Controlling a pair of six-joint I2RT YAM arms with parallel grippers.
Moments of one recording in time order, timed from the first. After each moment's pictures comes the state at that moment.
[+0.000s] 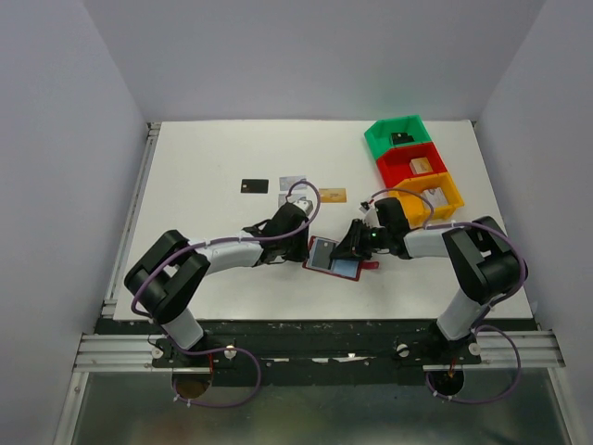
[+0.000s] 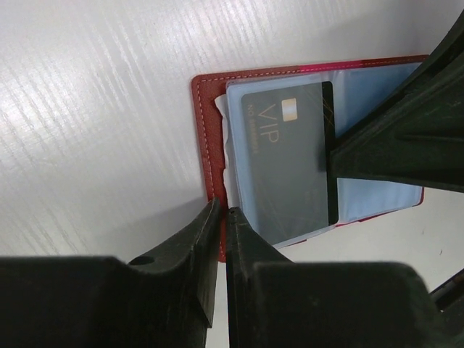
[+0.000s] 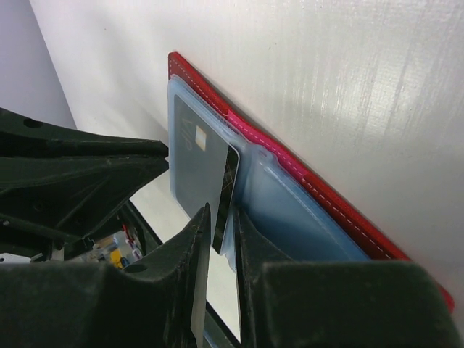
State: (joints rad) left arm -0.76 1.64 0.84 -0.04 0.06 -0.52; right arm 0.39 1.71 0.64 0.23 -0.66 0.76
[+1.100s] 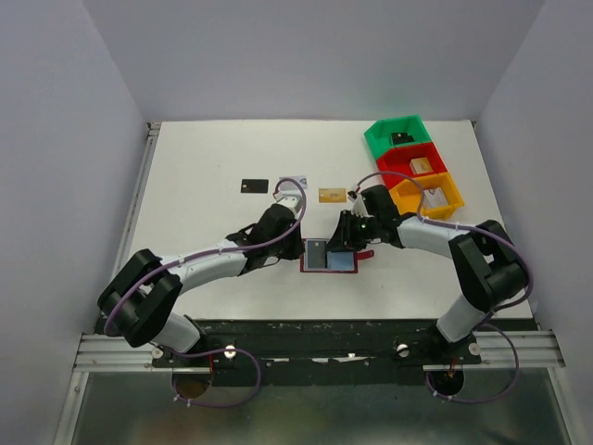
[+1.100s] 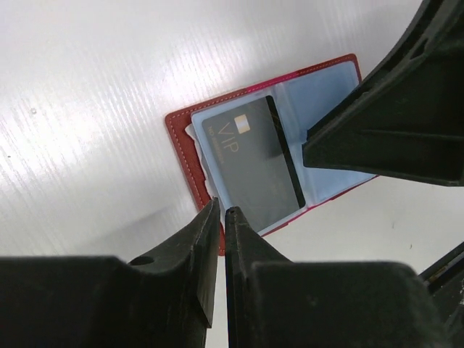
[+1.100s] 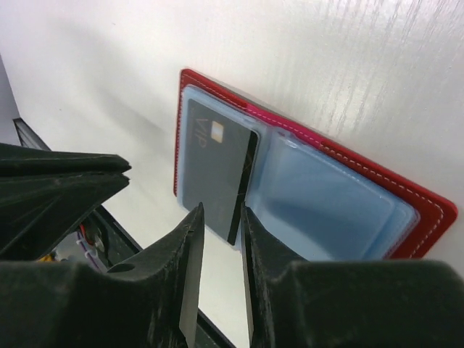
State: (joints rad) left arm -0.76 1.45 0.72 0.00 0.00 -0.54; right arm 0.48 1.69 0.82 -0.03 -0.53 0.59
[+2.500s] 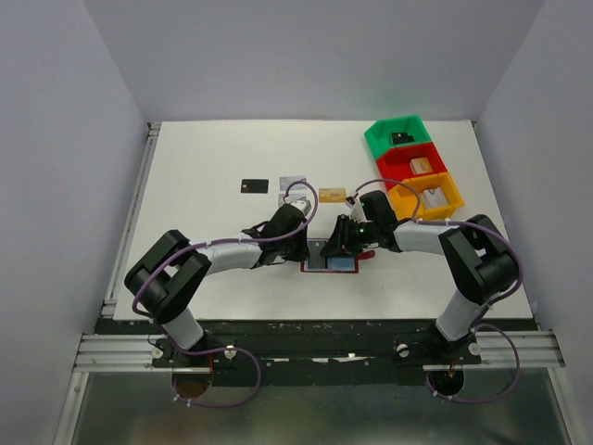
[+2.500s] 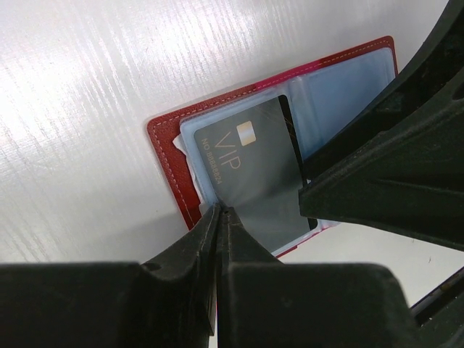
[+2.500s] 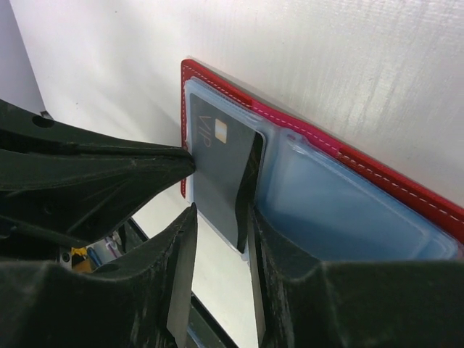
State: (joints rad) left arm -0.76 1.64 0.79 0.04 0.06 -0.55; right arm 0.49 1.72 0.77 0.09 -0.60 0.67
